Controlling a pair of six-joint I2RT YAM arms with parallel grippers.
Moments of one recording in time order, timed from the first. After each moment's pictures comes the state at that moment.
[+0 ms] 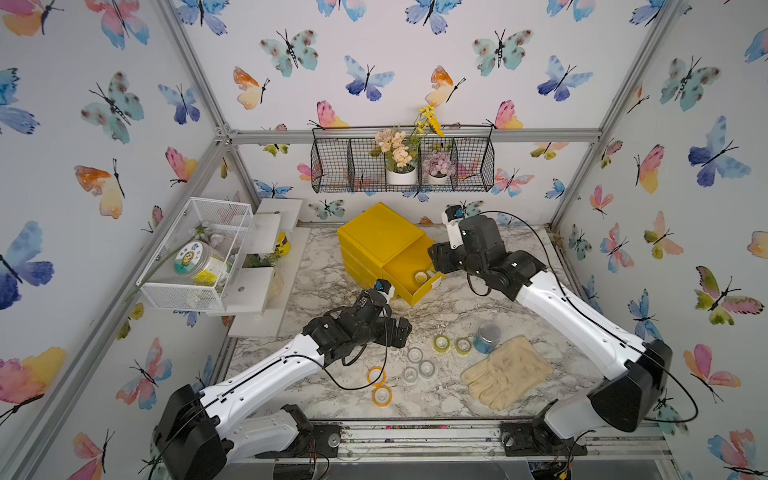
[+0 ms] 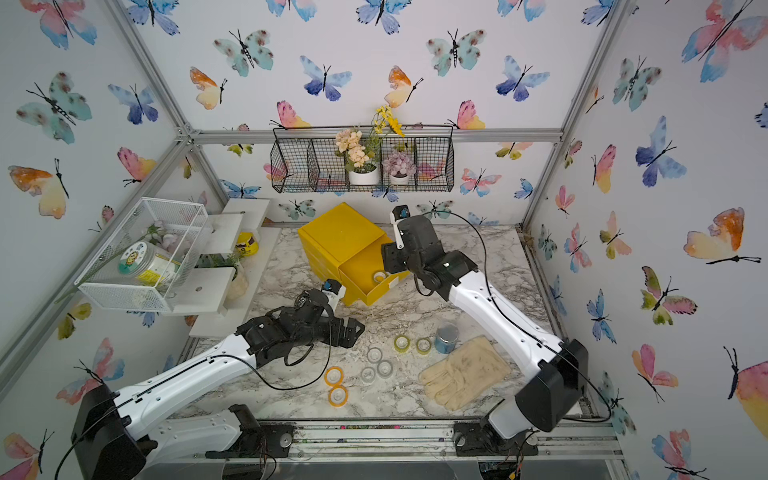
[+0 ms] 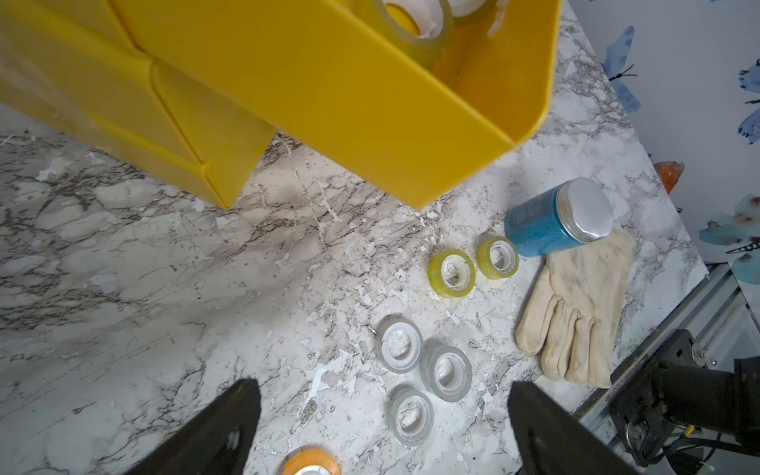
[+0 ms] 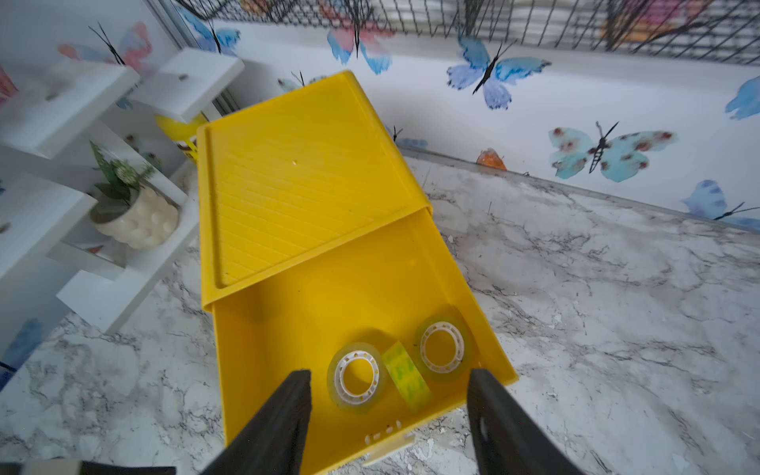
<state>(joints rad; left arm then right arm) -0.83 1.17 0.88 -0.48 0.01 -0.46 0.69 1.44 1.46 -0.54 0.14 0.24</state>
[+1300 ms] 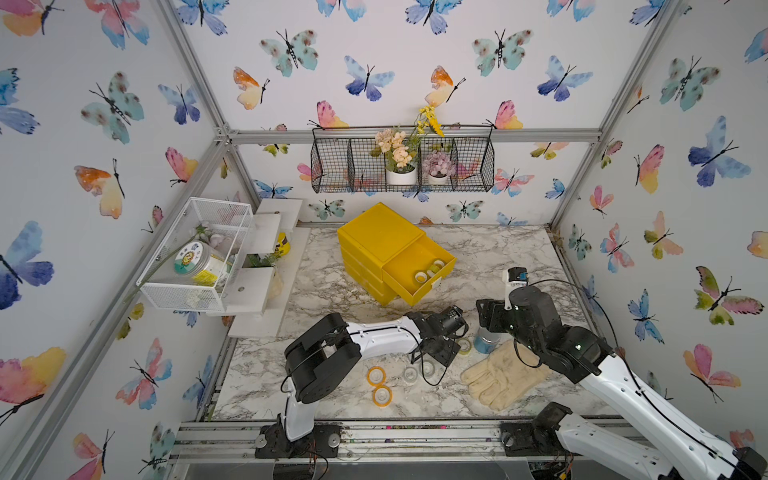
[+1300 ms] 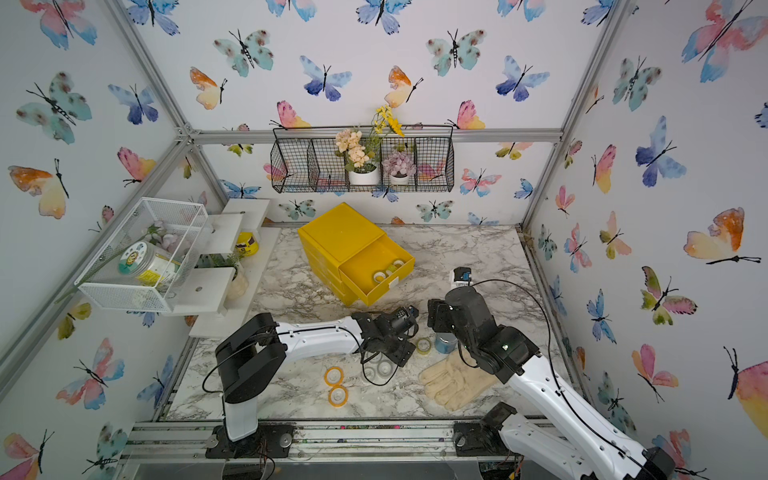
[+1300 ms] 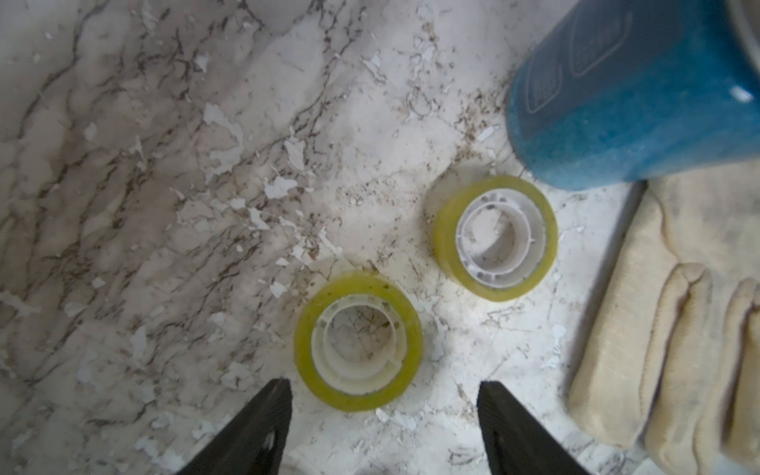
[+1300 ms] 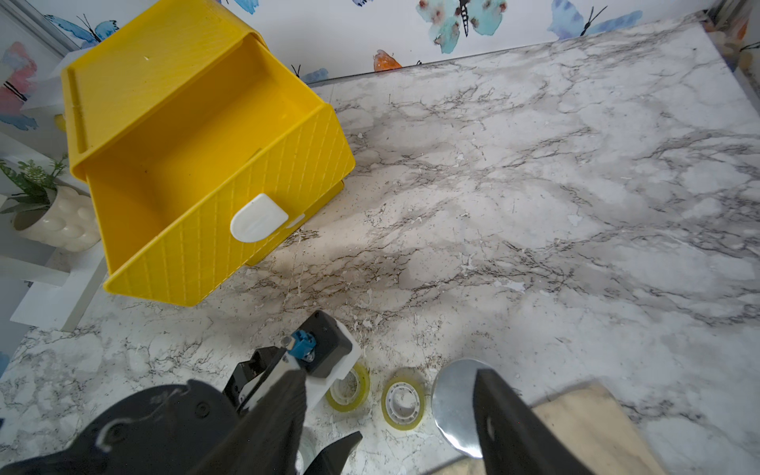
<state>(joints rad) -1.08 1.93 1.28 -0.47 -0.05 -0.33 0.69 0.87 0.88 -0.65 0.30 0.52</state>
